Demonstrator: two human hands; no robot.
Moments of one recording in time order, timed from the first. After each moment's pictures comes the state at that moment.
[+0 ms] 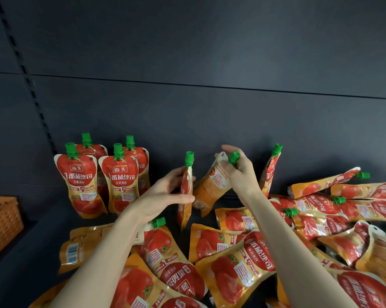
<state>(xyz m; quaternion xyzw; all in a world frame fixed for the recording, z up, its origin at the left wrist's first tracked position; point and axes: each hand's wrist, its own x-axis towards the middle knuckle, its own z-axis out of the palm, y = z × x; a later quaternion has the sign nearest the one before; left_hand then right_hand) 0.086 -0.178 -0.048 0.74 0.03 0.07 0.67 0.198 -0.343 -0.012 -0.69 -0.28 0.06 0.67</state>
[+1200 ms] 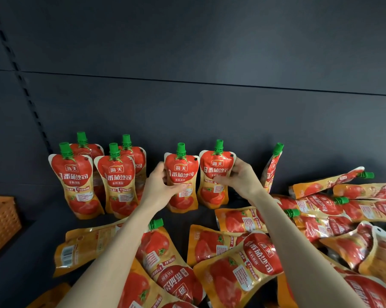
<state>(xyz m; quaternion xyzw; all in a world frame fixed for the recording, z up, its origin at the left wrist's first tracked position) 0.110 -0.176 -0.058 0.81 0.20 0.24 0.49 0.241 -0.350 -0.042 -0.76 -0.31 0.09 0.57</state>
